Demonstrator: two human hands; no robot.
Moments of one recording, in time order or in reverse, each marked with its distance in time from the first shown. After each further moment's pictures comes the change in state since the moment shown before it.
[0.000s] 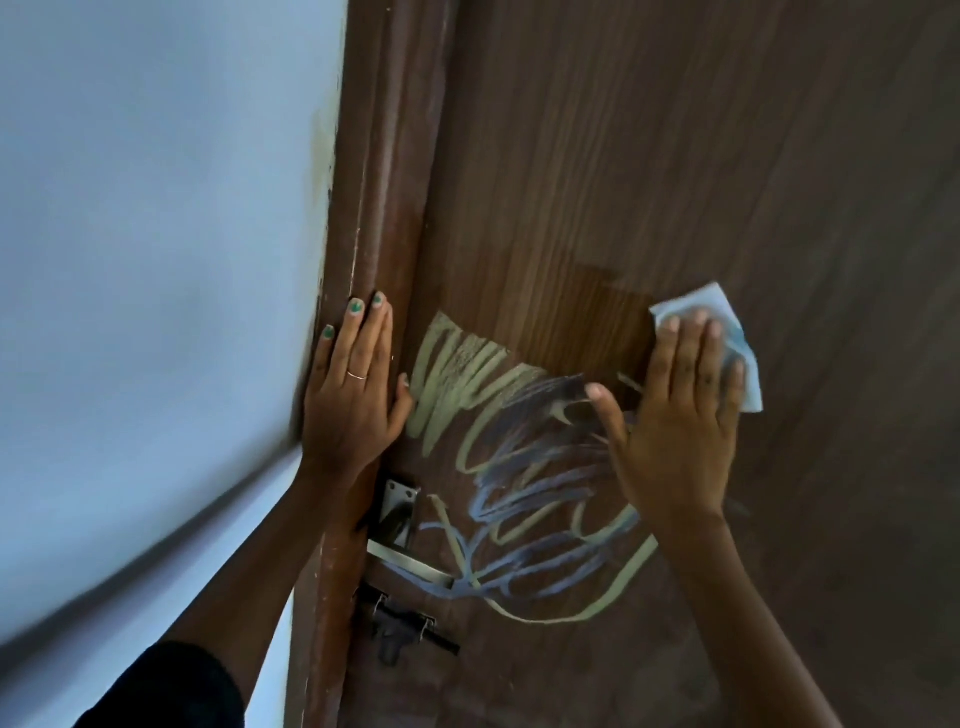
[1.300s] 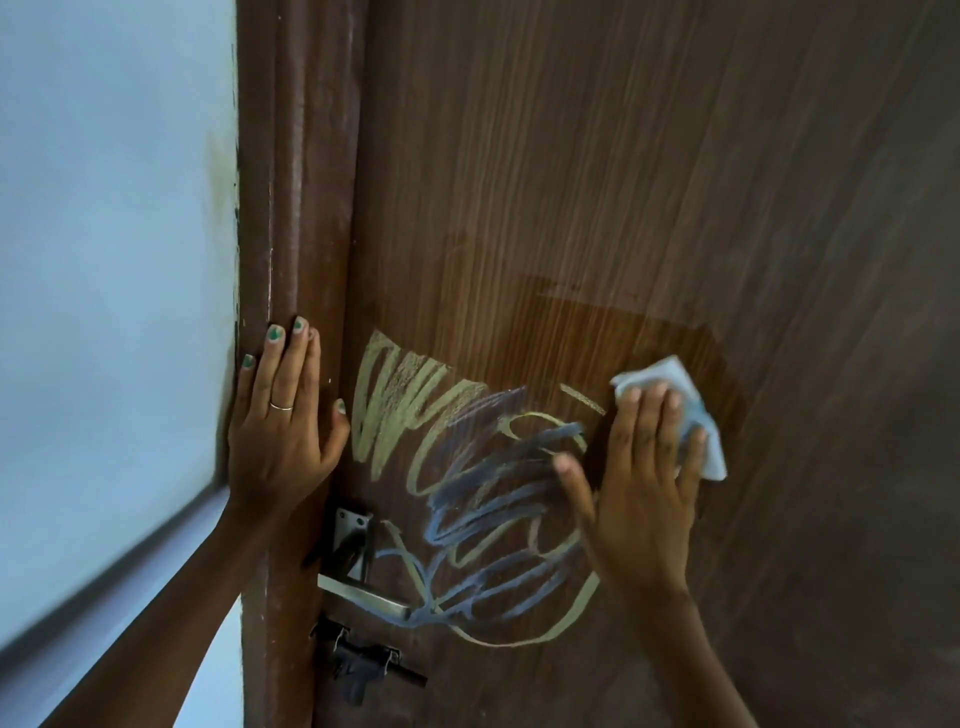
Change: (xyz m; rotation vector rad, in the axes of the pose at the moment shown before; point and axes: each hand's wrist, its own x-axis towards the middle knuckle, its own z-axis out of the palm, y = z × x) left_hand -0.003 -0.002 0.008 -0.051 0.058 0.003; right_hand -0.046 0.029 0.022 0.042 -0.044 0.029
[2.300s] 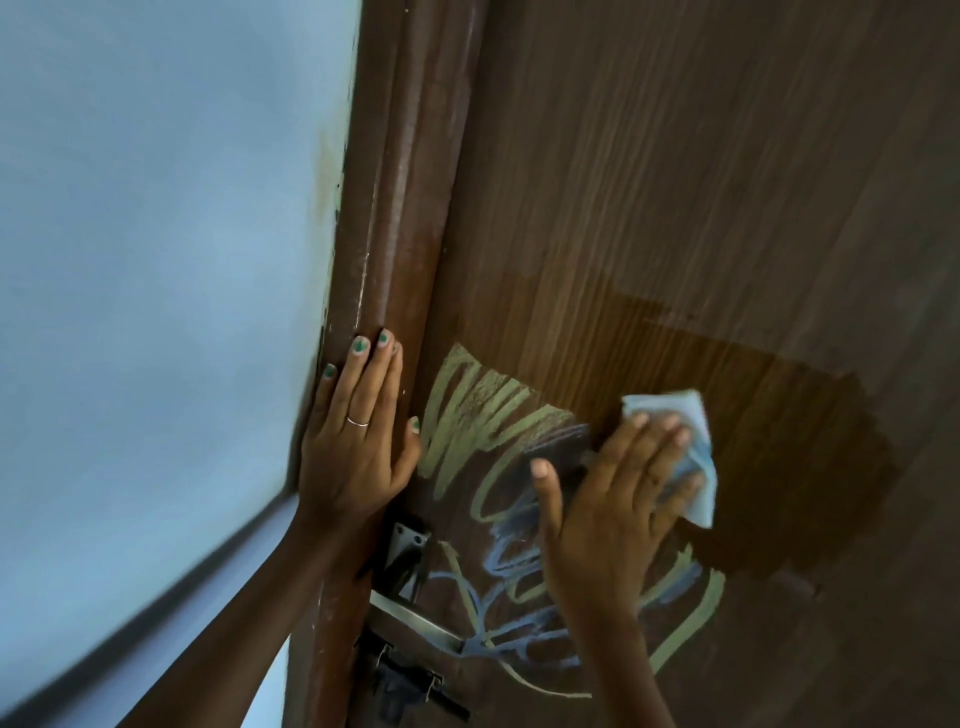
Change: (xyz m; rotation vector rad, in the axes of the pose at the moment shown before) left_hand -0.001 -0.002 0.002 0.006 0.018 0.000; right_hand 0.006 -0.094 0.026 0.118 -0.028 0.110
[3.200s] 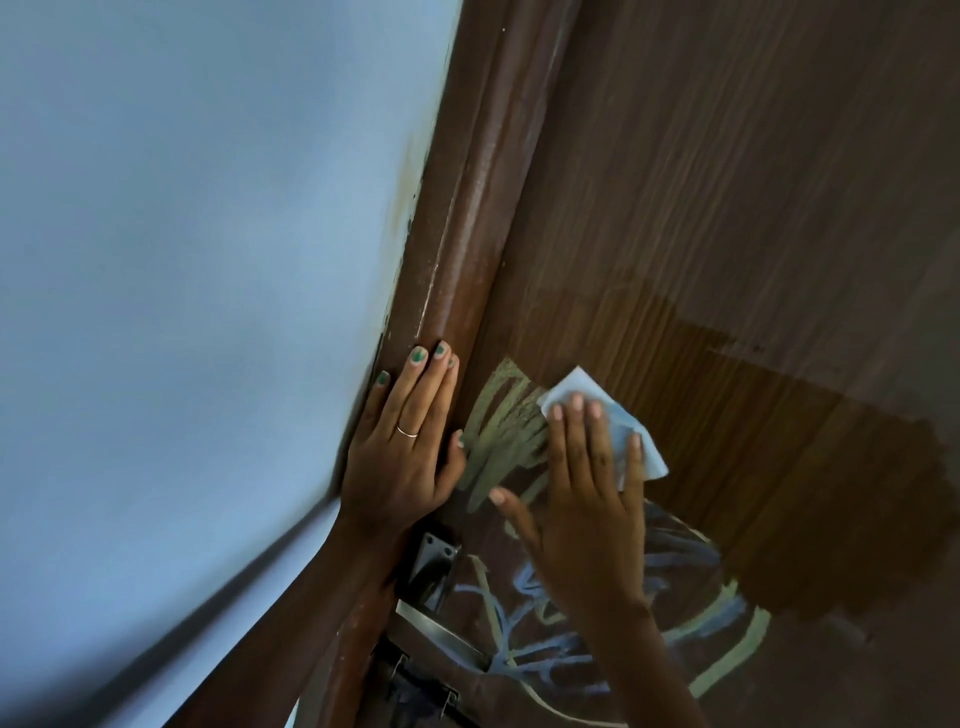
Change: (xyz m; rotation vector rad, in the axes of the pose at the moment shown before) left_hand -0.001 -0.003 0.000 -0.095 0.029 0.012; right_hand 0.013 -0.033 0.006 -0.131 -0.148 -0.413
